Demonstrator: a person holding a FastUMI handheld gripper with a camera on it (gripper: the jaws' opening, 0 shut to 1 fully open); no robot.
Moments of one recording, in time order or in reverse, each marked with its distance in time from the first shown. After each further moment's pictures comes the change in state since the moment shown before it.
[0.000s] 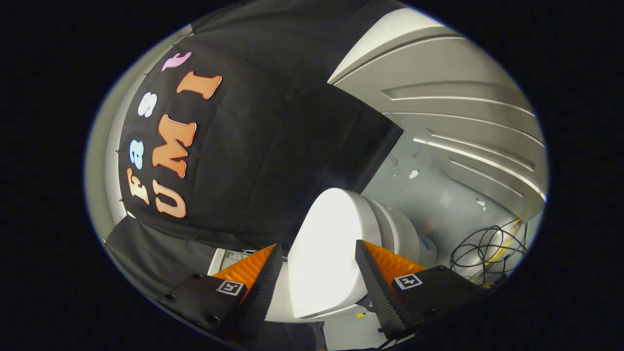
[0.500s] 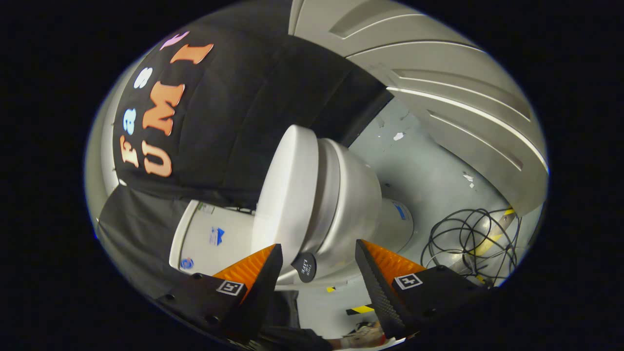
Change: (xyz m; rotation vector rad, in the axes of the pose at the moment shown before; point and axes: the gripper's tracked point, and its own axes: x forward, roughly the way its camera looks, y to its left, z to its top) arm -0.012 -0.085 -0.100 -0.076 0.292 0.019
